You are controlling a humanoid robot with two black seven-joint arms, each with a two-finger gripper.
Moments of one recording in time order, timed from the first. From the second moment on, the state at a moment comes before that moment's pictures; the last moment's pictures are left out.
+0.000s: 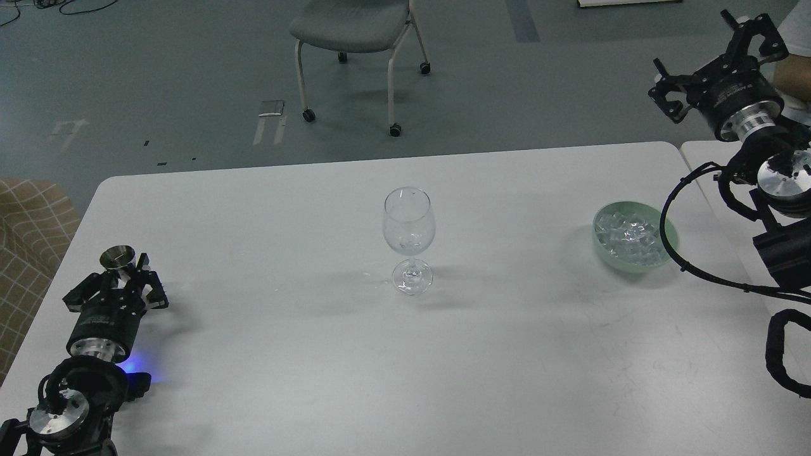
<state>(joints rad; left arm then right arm) -0.08 0.15 -1.82 -0.84 -0.17 -0.40 0.23 0.80 -0.29 1.37 0.53 -0.21 0.37 -0.03</state>
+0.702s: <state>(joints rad) -0.08 0.15 -1.83 -0.93 -0.17 -0.41 0.22 0.79 -0.29 1.37 0.54 -0.21 0.37 -0.03</state>
